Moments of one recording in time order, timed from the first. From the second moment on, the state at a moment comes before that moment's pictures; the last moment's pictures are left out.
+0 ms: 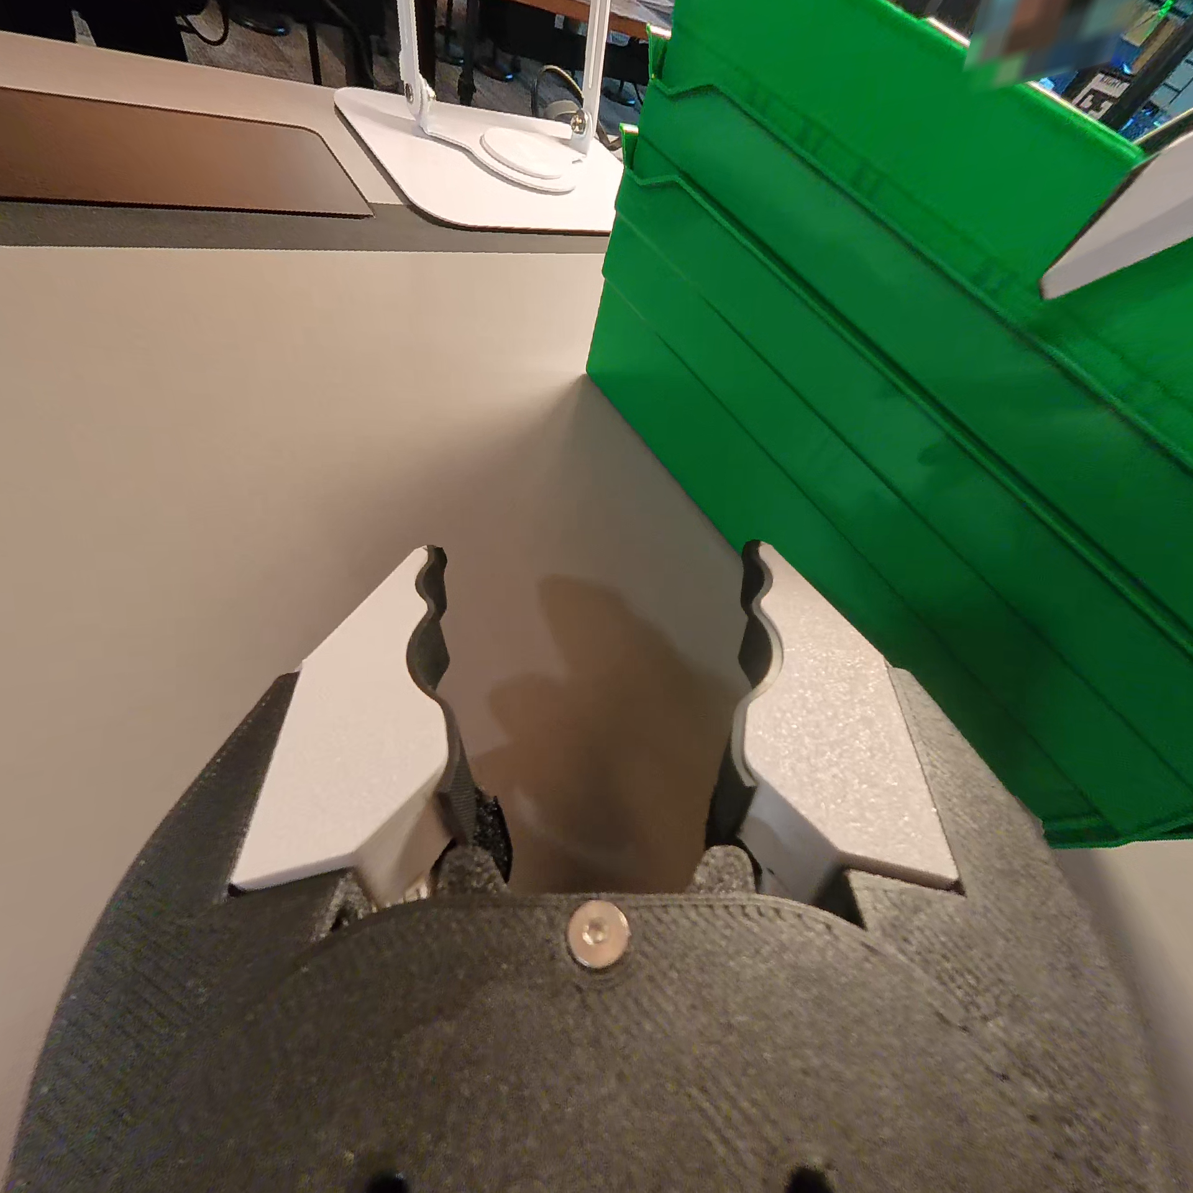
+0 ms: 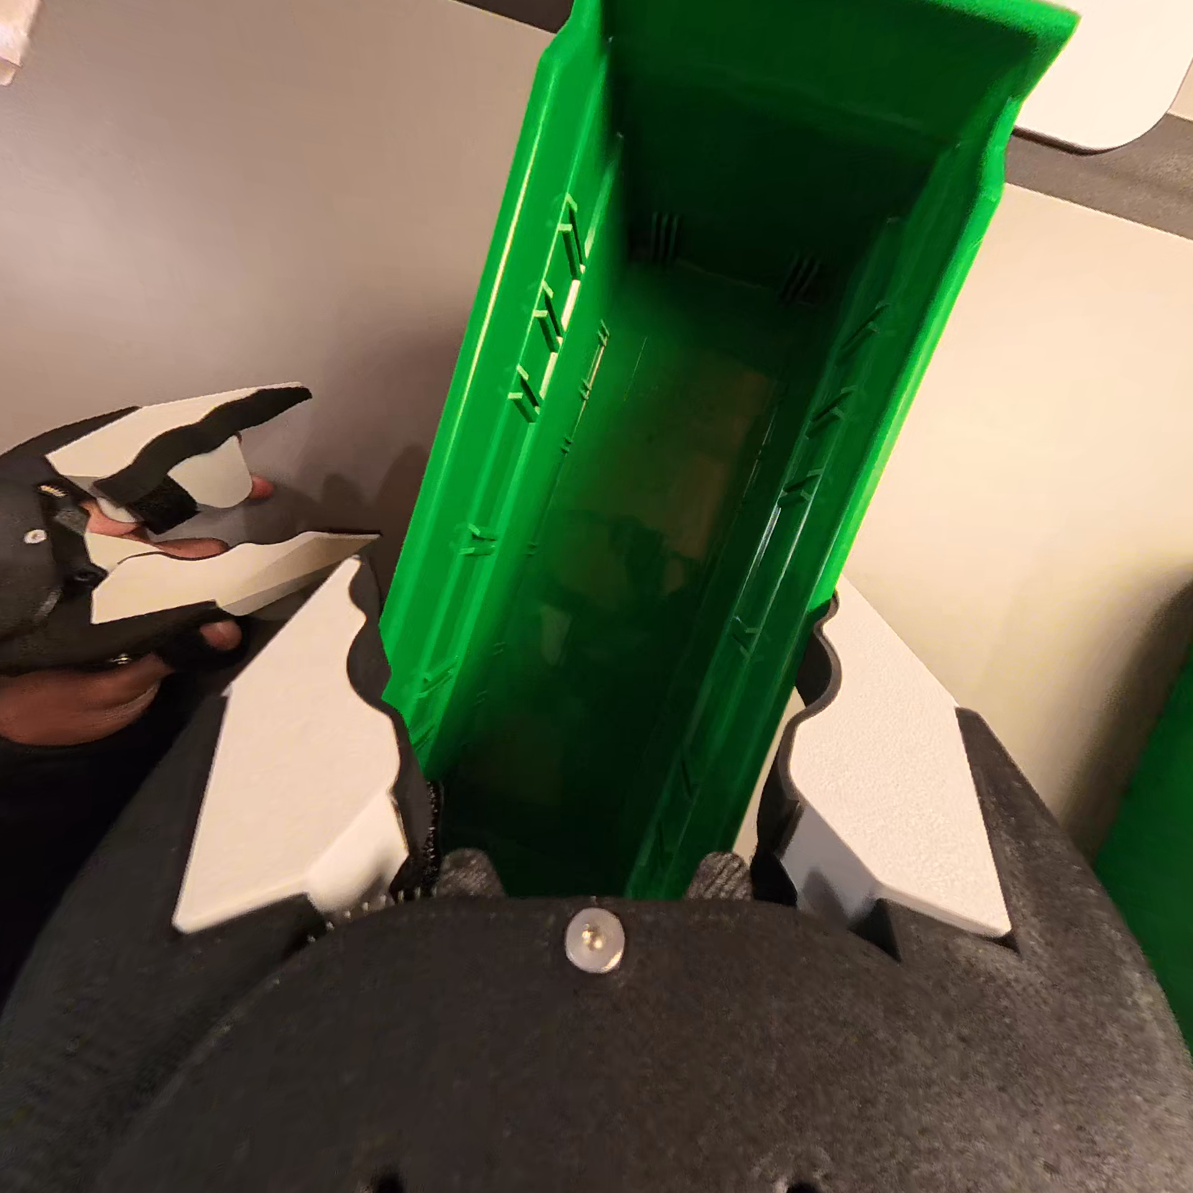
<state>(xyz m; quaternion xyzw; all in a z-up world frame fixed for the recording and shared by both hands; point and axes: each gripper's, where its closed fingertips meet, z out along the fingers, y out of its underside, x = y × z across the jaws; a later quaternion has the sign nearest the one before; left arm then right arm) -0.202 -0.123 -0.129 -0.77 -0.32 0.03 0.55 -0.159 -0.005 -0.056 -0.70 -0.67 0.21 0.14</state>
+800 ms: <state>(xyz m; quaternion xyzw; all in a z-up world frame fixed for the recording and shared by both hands) -0.190 -0.113 -0.134 -0.80 -0.29 0.05 0.53 -0.021 0.274 -0.076 -0.75 -0.59 0.23 0.17</state>
